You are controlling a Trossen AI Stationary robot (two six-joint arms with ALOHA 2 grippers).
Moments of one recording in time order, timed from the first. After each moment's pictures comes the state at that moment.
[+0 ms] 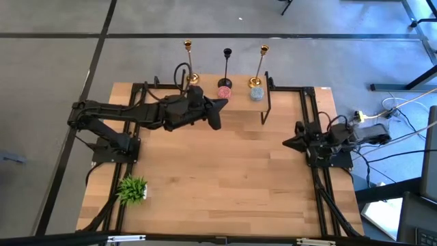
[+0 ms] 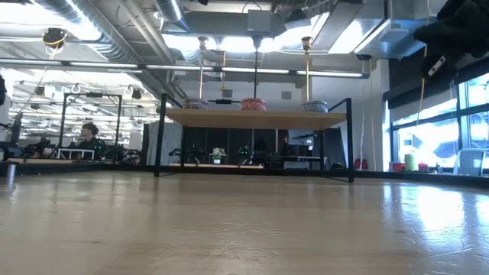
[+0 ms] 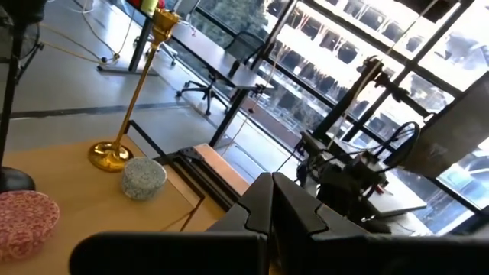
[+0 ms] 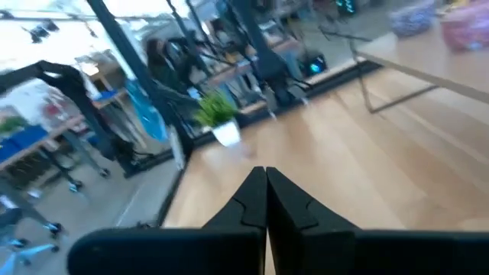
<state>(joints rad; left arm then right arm) -0.02 1.41 1.34 -0.02 -0.54 -0.62 0.28 0.00 0.26 -0.33 0.19 0.48</state>
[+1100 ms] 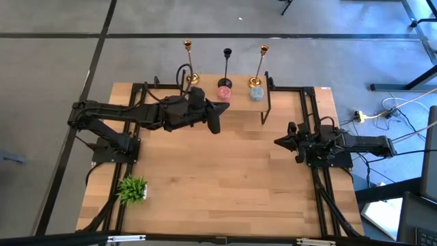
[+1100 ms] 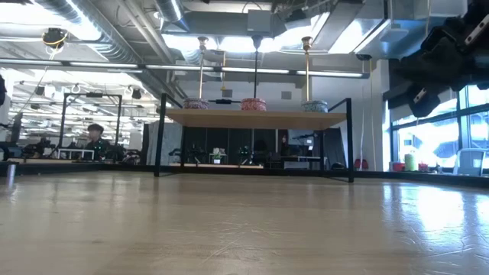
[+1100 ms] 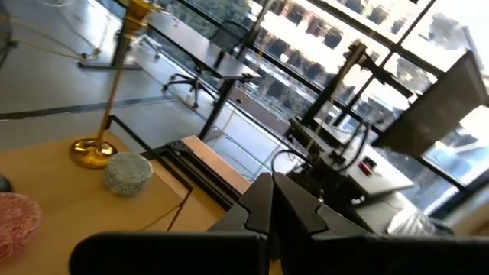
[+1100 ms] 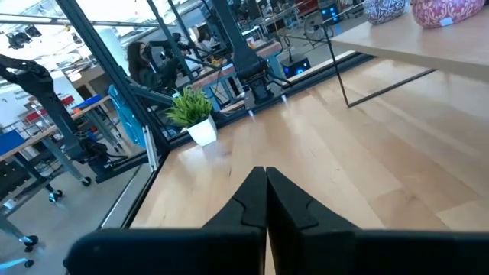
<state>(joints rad) -0.03 1.41 1.34 -0.02 -0.48 -0.59 0.03 0.00 0.05 -0.10 -0.01 0.46</state>
